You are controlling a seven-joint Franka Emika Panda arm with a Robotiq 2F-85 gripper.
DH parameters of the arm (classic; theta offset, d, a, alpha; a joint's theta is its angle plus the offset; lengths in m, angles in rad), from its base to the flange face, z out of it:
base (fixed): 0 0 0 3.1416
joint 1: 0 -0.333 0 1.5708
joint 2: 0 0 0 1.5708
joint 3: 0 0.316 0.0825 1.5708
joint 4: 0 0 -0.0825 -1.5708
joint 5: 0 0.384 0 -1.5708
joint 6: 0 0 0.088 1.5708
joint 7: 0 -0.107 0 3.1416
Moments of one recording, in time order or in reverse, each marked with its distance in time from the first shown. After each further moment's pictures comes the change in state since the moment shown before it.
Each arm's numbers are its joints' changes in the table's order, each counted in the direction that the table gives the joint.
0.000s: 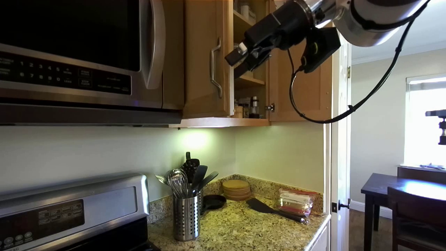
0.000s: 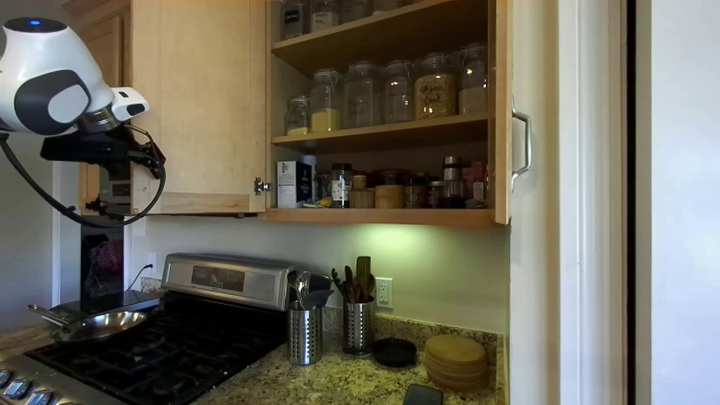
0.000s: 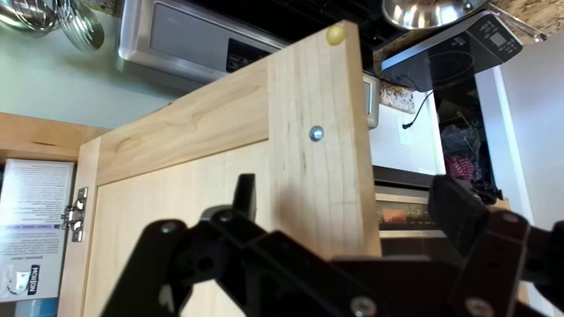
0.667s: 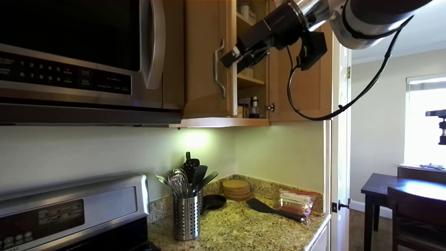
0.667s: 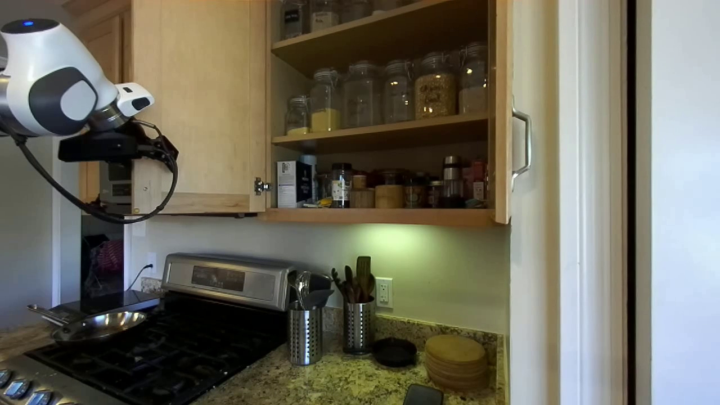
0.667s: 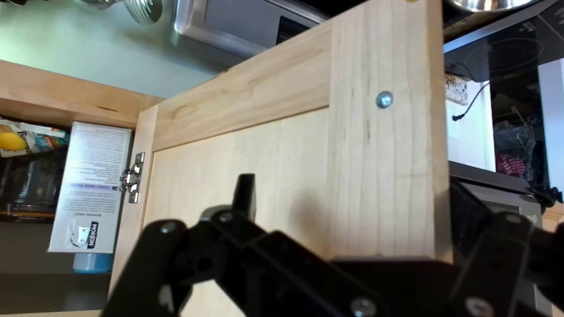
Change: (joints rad) arm 0.100 0.014 0.046 0.010 -0.146 -0.063 -0.093
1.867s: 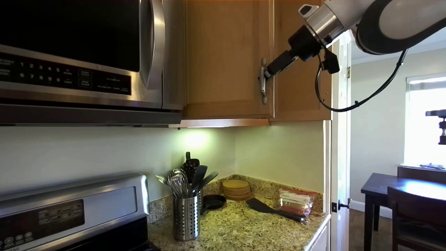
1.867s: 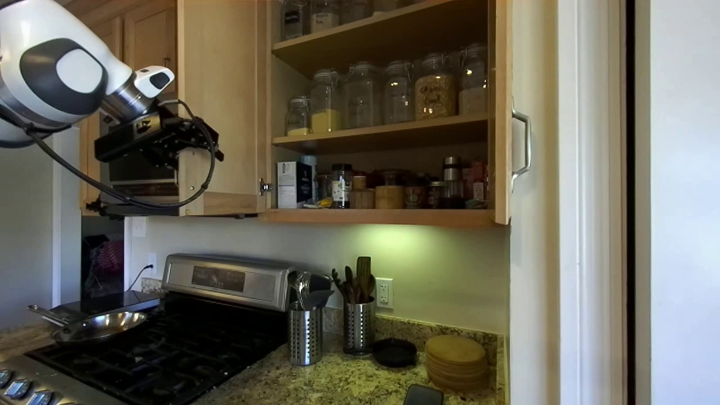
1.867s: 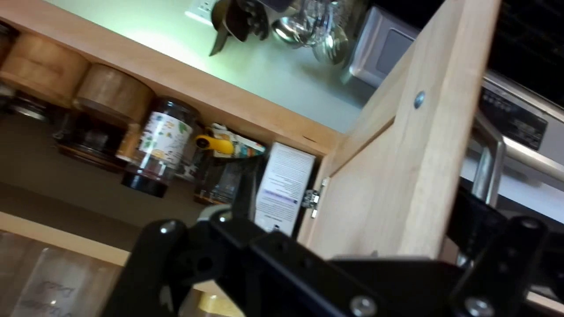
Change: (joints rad) arm 0.240 -0.199 -0.045 -0.128 -0.283 0.073 -0.006
